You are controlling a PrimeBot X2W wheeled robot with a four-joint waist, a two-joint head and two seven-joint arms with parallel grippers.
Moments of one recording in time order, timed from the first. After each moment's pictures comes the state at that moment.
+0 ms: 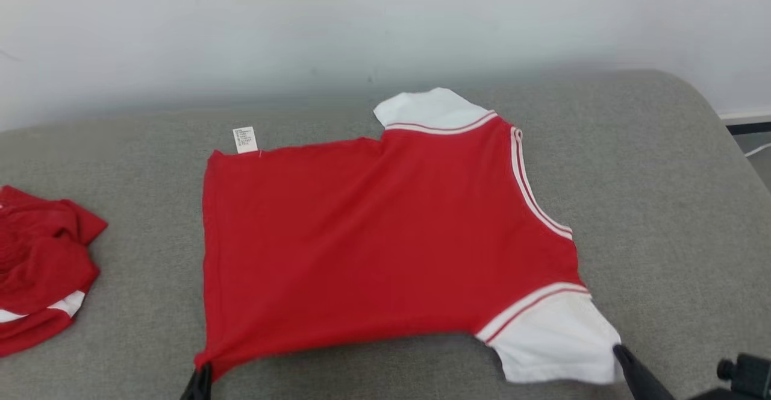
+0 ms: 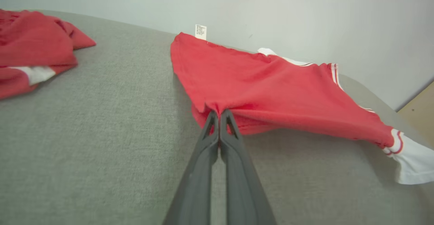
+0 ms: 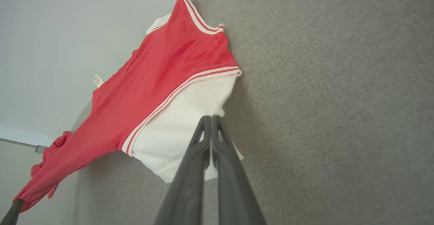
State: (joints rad) left arm 0.04 0.35 -0.35 -0.09 -0.60 0.18 -0.26; right arm 0.08 -0.33 0.21 0.00 0.92 0.13 0.17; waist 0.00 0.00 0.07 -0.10
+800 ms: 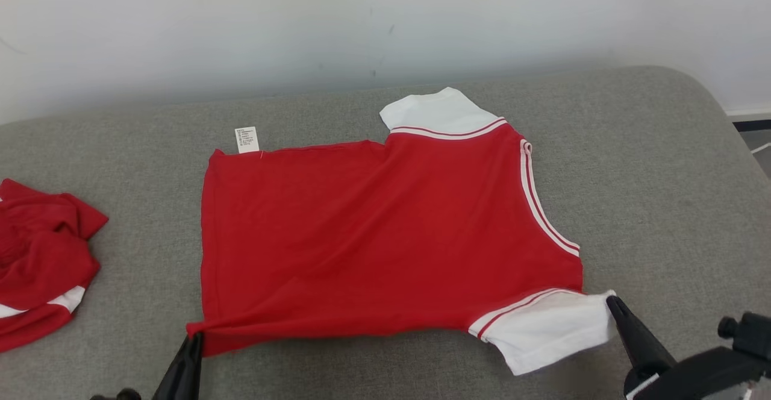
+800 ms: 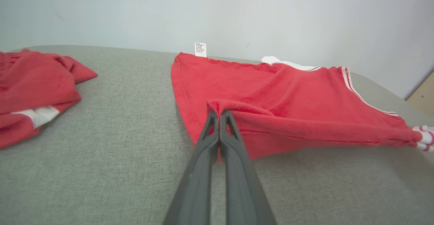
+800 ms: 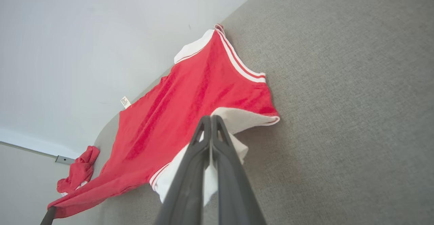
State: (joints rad) left arm 0.00 0.27 -0.21 0.02 -0.40 0.03 -0.26; right arm 0.10 -0.13 0.04 -0.21 0.78 0.13 0.35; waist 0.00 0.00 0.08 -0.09
